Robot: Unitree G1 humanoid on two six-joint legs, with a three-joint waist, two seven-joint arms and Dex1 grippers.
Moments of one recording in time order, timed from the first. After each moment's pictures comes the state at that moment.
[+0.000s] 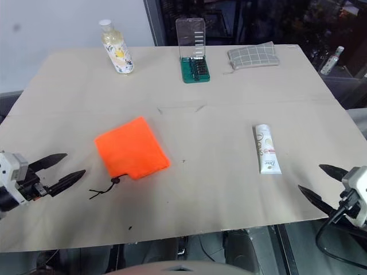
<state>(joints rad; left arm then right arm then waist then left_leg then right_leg) 0.20 0.84 0.59 0.17 -0.51 0.06 -1.16 0.53 -0.72 -0.67 -0.44 0.49 0.25 0.97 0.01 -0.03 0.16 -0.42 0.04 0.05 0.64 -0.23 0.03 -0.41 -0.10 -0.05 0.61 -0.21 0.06</state>
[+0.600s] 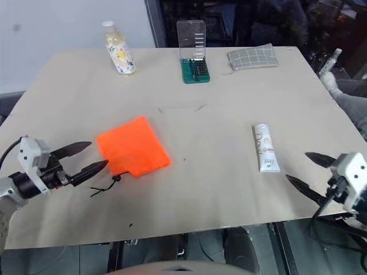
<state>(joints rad) 0.21 0.81 0.53 -0.30 -0.60 0.34 -0.99 0.29 -0.78 -0.50 -0.45 0.52 0.27 1.01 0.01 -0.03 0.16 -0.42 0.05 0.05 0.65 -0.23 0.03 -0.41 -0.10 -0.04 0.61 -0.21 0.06</state>
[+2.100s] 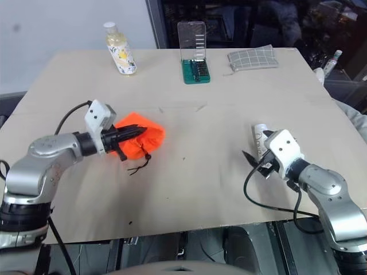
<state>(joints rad) -0.36 0.77 0.13 -0.22 -0.44 0.71 -0.85 0.01 -0.63 -0.10 -0.56 0.24 0.57 0.51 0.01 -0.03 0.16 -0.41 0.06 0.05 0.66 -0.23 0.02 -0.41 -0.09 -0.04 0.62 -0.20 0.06</state>
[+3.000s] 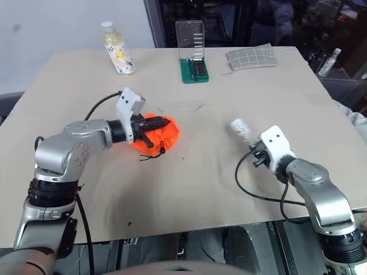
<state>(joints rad) -0.57 0.63 0.00 -0.22 -0.49 0.94 -0.68 -0.16 -0.58 0.02 -0.57 0.28 0.84 0.50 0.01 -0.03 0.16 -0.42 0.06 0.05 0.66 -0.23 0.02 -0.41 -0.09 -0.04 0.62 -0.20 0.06</state>
